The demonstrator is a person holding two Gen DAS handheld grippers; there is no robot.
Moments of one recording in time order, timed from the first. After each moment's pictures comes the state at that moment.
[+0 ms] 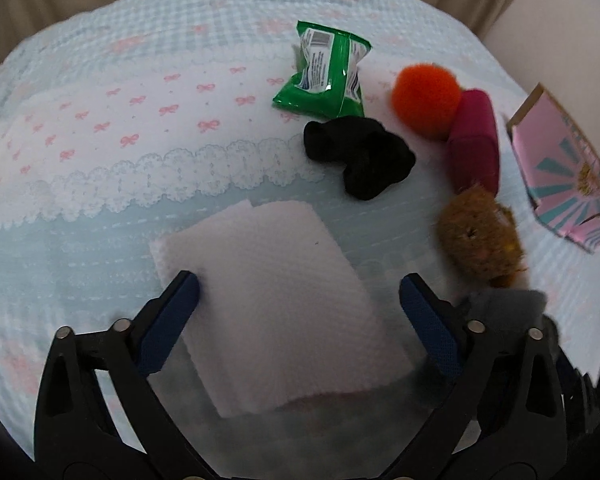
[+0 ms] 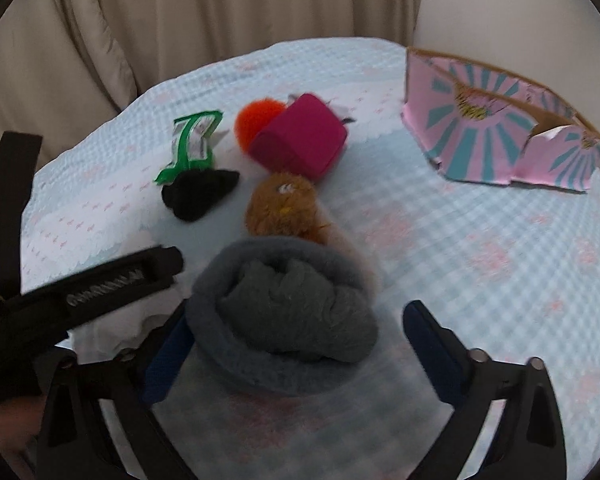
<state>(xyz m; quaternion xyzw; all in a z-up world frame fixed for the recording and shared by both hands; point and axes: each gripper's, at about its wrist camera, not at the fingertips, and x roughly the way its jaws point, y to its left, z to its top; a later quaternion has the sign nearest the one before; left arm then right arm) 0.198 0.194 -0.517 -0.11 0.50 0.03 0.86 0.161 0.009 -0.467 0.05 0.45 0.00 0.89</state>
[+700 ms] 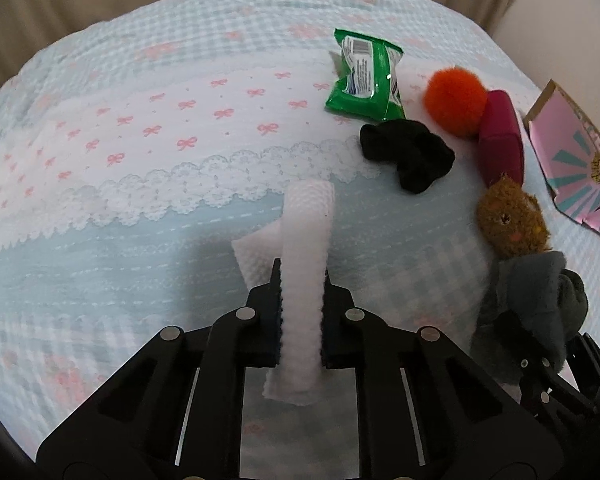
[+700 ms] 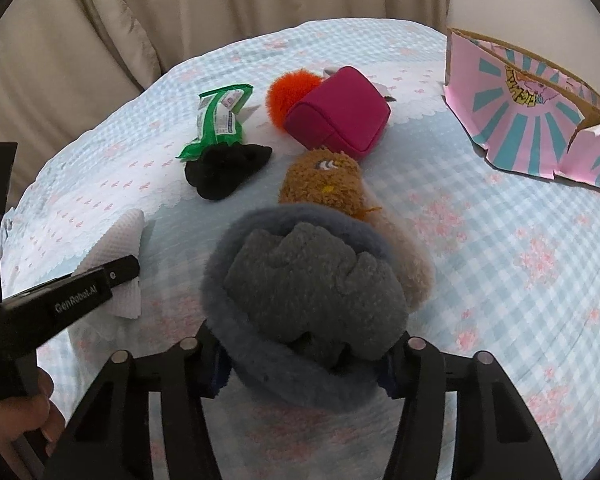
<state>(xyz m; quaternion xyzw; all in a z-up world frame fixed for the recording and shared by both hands) 0.180 0.227 -0.510 -0.09 0.50 0.04 0.86 0.171 0.020 -0.481 0.05 0.47 0.05 0.88</state>
